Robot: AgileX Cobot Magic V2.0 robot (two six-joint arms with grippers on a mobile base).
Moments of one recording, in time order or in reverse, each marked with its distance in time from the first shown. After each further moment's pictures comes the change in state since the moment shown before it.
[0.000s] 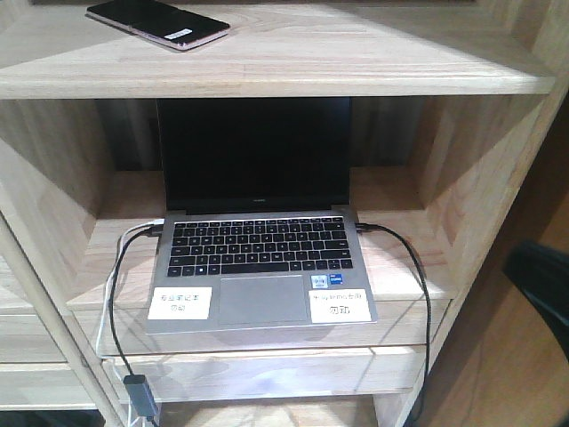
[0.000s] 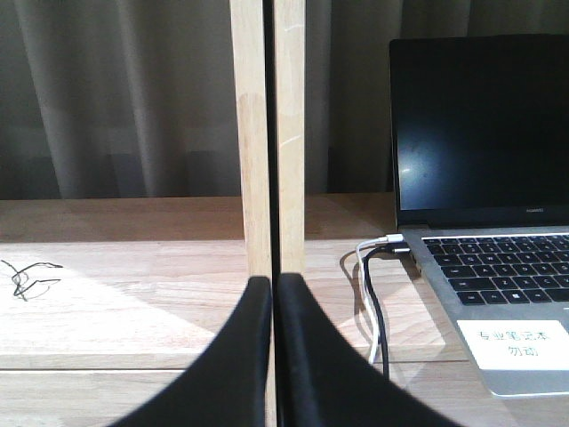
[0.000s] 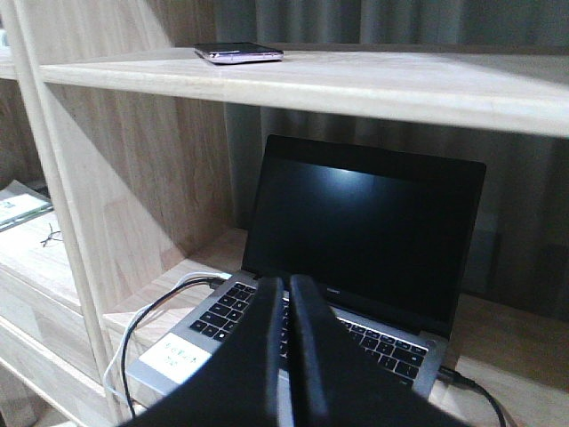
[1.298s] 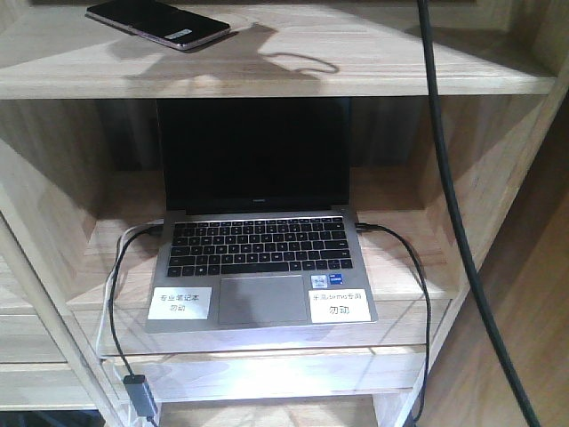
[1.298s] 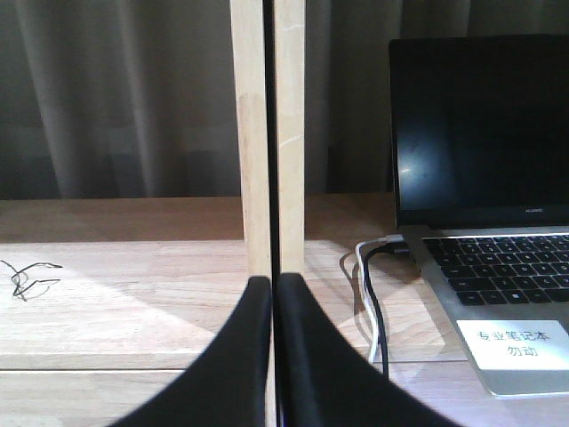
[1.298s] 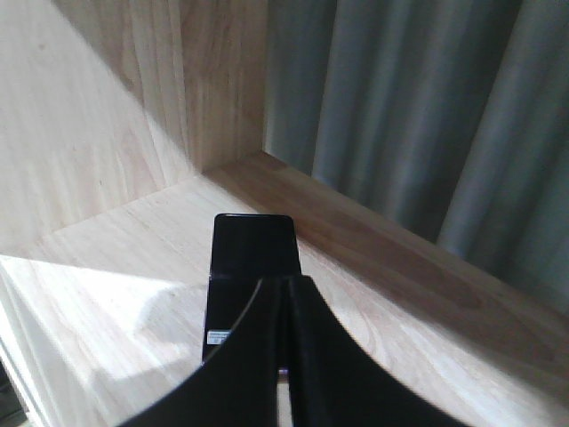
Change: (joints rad) left arm 0.000 0.000 0.000 0.000 0.000 0.000; right arm 0.000 1.332 -1.804 -0.267 0.660 0.230
